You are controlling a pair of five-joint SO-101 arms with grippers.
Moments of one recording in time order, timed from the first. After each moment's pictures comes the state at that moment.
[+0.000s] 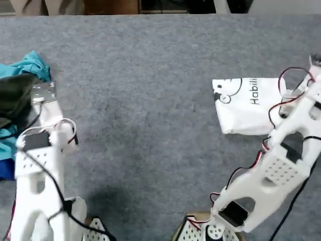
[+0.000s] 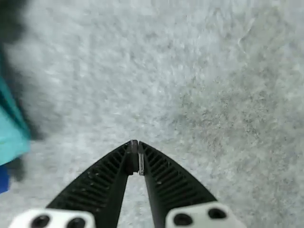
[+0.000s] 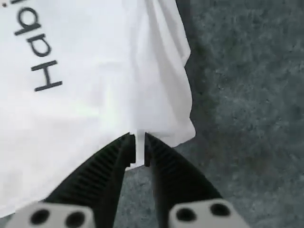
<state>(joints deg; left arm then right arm) -15.9 -47.6 55.0 63.2 -8.9 36.5 37.1 -28.9 81.2 12.1</state>
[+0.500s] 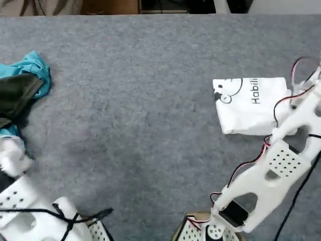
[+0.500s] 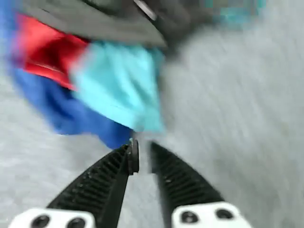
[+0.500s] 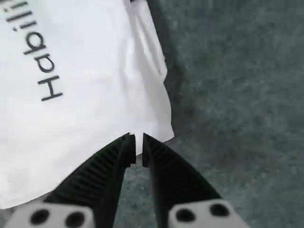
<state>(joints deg) -48.4 -61.4 39.9 79.1 -12.9 36.7 45.8 -64.4 100.0 13.4</state>
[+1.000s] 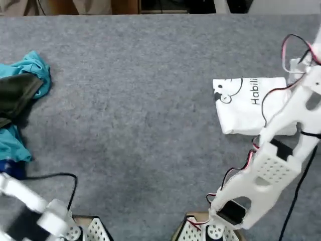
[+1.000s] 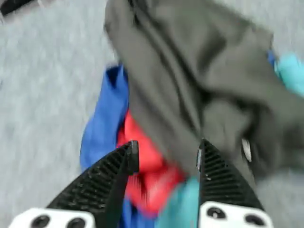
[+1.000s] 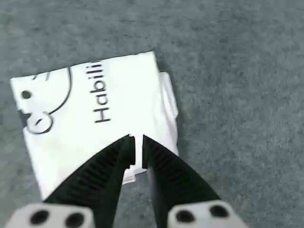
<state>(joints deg) -62.5 -16.4 19.6 47.3 -10.4 28.3 29.5 -60.8 101.1 13.6</state>
